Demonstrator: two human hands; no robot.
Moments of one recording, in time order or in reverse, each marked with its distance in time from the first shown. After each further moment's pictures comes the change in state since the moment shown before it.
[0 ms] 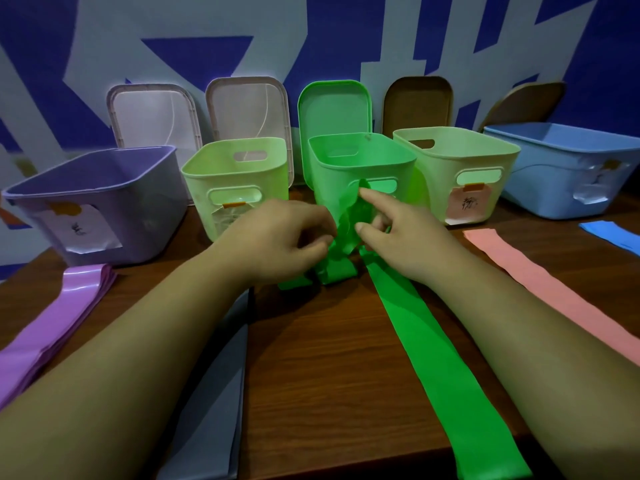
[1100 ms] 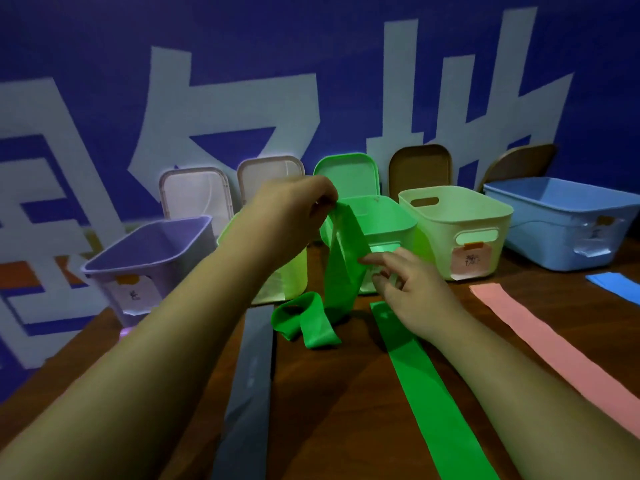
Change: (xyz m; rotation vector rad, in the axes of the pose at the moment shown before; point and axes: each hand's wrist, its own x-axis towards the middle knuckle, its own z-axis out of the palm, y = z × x) left_hand 0.051 0.018 -0.087 0.216 0.384 0.056; right_hand -0.004 0.007 -0.006 0.198 0.098 -0.103
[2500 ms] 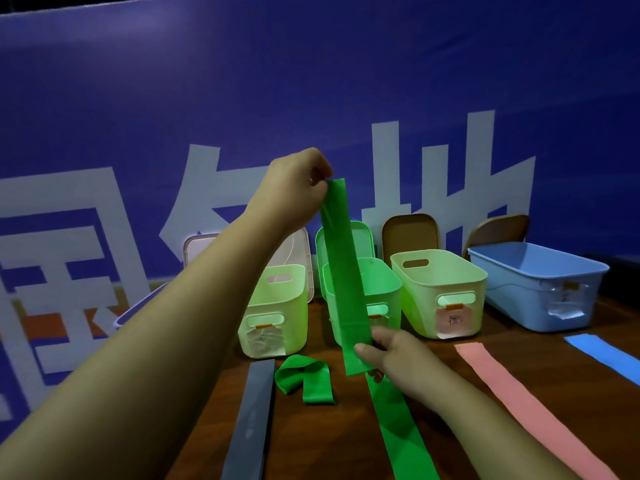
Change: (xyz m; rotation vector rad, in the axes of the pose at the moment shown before) left_hand 0.117 0.019 -0.072 -0.071 0.115 -0.309; right_hand -0.013 -0.028 -0.020 0.249 -0.258 0.326
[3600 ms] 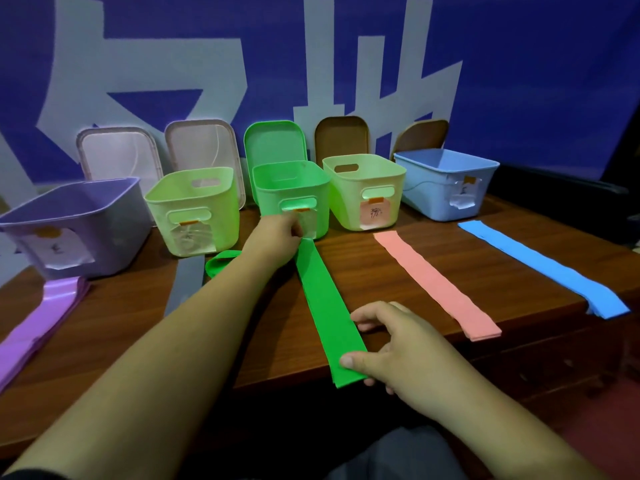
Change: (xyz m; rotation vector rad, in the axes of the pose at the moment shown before) left_hand -0.180 -0.017 0.194 -0.028 -0.498 -0.262; right_hand -0.208 0.026 0.002 -0.114 0.098 0.178
